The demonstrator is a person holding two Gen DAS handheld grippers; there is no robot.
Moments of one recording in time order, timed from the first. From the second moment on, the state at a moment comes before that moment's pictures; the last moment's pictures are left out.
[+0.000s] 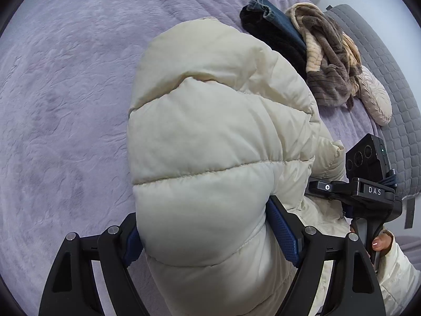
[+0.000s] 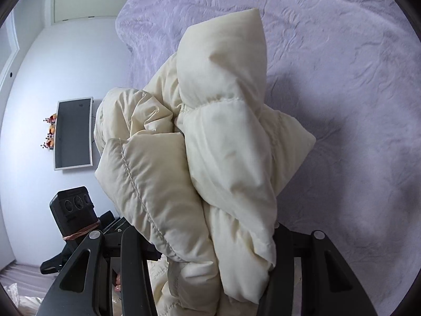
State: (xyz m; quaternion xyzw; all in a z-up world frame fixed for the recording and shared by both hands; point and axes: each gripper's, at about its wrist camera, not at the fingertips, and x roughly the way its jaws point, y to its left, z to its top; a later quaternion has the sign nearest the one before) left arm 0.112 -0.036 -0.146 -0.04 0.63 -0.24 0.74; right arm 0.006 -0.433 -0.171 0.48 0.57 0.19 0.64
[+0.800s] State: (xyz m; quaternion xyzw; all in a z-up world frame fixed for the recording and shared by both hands) left arm 0.095 -0.009 -0.192 -0.04 0.64 -0.19 0.75; right arm -0.006 -0.409 -0.061 0.33 0.62 0.06 0.71
